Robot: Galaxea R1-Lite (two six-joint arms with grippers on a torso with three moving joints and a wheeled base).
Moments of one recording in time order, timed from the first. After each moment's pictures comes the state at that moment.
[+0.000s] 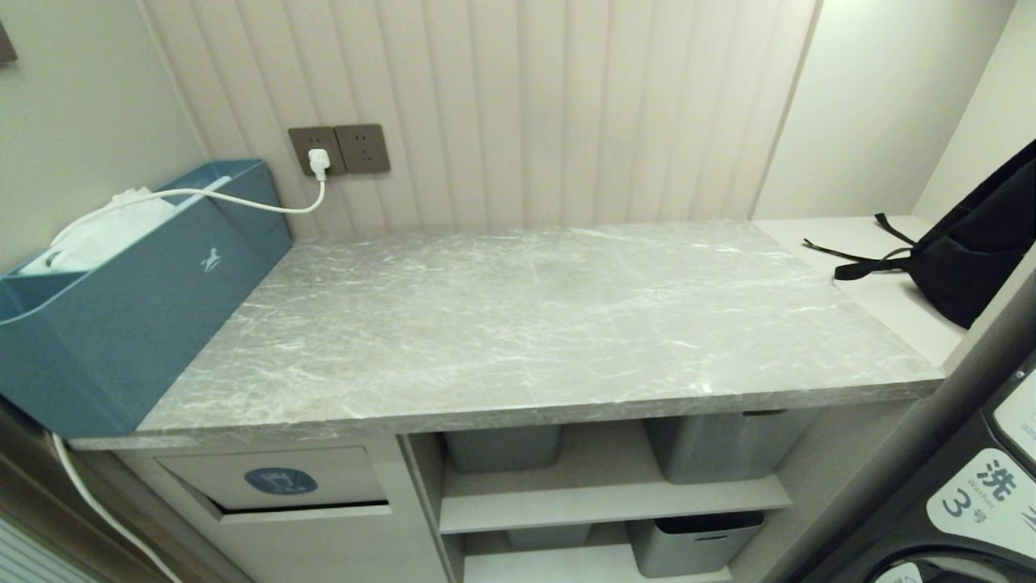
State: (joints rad) left arm -0.01 0.03 0.00 0.00 -0.03 0.12; right arm 0.00 0.00 0.00 0.01 0.04 -0.05
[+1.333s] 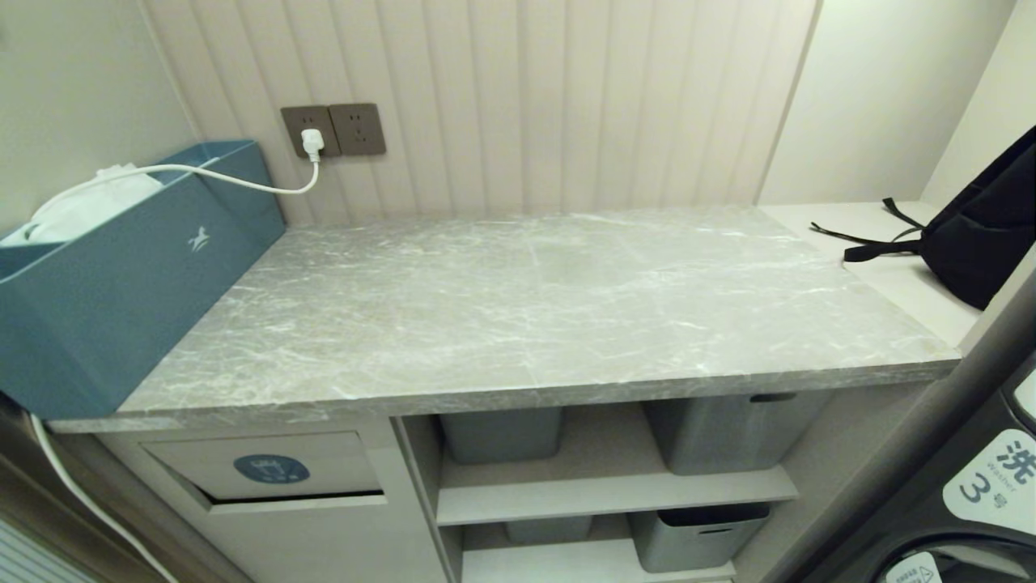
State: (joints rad) left arm 0.00 0.00 0.00 0.00 -0.03 0.13; right arm 0.00 0.00 0.00 0.01 0.04 -0.07
